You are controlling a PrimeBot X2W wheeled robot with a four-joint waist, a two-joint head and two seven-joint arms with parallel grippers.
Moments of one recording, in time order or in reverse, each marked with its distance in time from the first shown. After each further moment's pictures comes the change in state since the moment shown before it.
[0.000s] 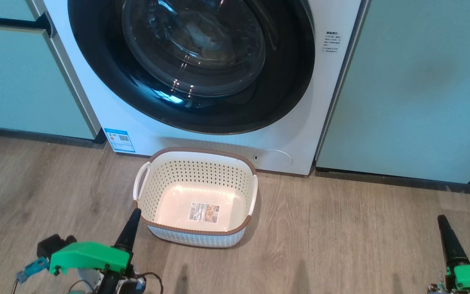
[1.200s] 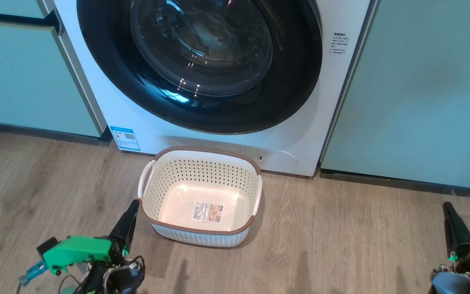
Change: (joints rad) left arm -0.043 -0.008 0.036 0.037 -0.334 -0.010 0.072; right arm -0.080 -0.001 -0.032 0.066 0.365 0.000 0.061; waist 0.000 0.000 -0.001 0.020
